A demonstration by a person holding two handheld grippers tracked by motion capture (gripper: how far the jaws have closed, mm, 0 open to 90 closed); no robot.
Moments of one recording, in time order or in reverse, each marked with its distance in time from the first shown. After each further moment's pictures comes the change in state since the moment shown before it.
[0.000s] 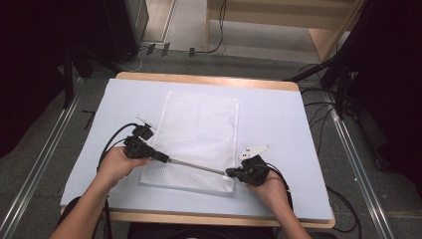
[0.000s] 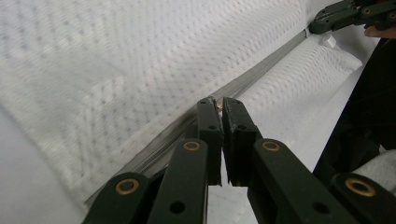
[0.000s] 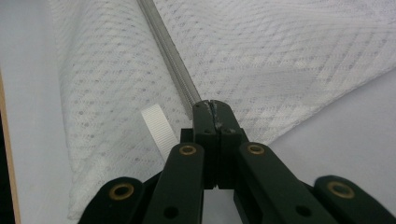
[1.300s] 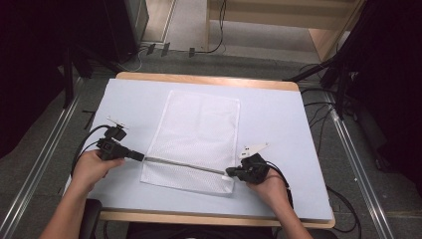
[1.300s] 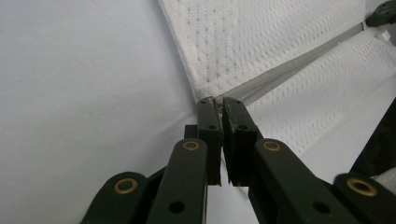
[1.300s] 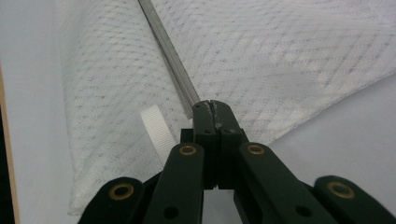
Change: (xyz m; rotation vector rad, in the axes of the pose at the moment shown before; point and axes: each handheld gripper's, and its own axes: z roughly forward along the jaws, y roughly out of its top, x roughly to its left) left arm 0.041 -0.041 -0.038 -0.052 0.098 -0.077; right arm -0.003 0.004 0.000 0.019 0.014 -0.021
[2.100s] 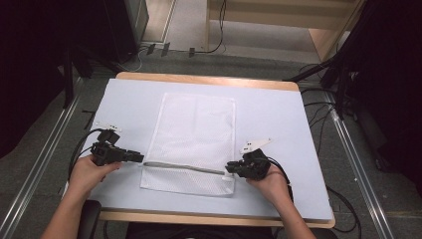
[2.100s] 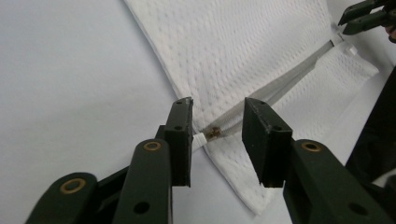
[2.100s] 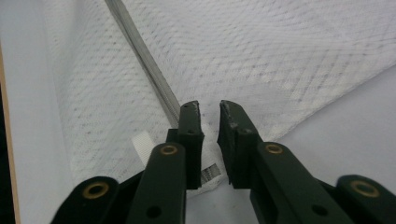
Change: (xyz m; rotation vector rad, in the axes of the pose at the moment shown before) left arm -0.002 -0.017 -0.009 -0.163 -0.032 0.041; right arm -0.007 0.008 -0.006 -0.039 -0.002 0.020
